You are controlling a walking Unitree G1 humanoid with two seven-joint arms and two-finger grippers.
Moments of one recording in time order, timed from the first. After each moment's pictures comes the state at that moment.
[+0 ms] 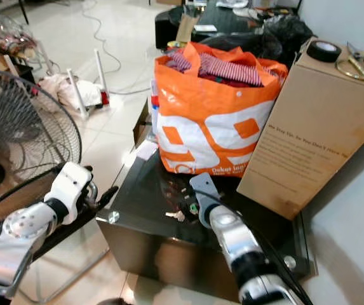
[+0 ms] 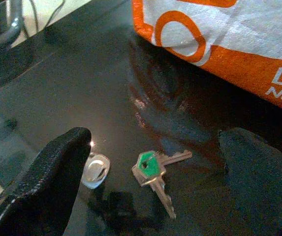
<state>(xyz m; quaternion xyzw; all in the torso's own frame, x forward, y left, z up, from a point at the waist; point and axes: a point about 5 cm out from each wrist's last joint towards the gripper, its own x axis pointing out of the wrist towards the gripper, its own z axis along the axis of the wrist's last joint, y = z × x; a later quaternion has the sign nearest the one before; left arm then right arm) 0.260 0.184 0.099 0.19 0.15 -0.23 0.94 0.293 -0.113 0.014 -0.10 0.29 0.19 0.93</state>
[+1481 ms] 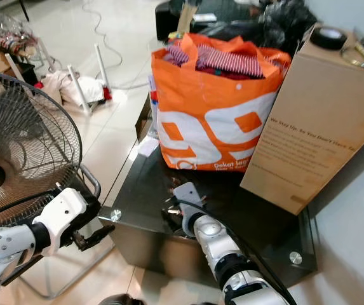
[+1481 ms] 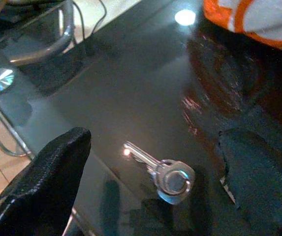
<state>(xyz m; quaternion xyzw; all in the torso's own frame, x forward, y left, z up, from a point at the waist) 0.210 0.186 0.106 0.21 0.23 -0.36 0.88 0.282 -0.082 -0.006 -0.05 0.28 0.25 0.93</state>
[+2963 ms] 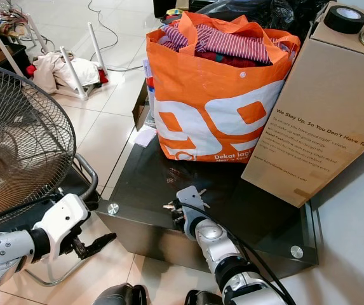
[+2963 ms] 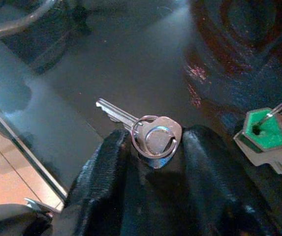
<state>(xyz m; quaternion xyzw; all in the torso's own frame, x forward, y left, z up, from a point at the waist) 0.201 0.183 0.106 0.21 0.24 -0.37 0.87 0.276 -0.084 -0.015 -0.06 0.30 0.23 0.92</state>
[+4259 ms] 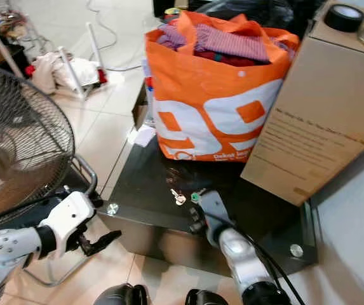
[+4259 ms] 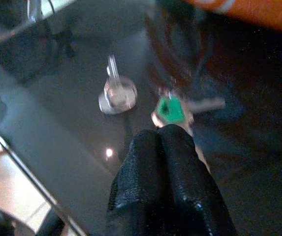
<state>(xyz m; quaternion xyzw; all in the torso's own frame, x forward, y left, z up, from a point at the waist) 0.207 0.174 0.106 0.21 0.23 -0.38 0.87 0.261 -0.128 -0.002 -0.08 0.22 0.22 0.95</state>
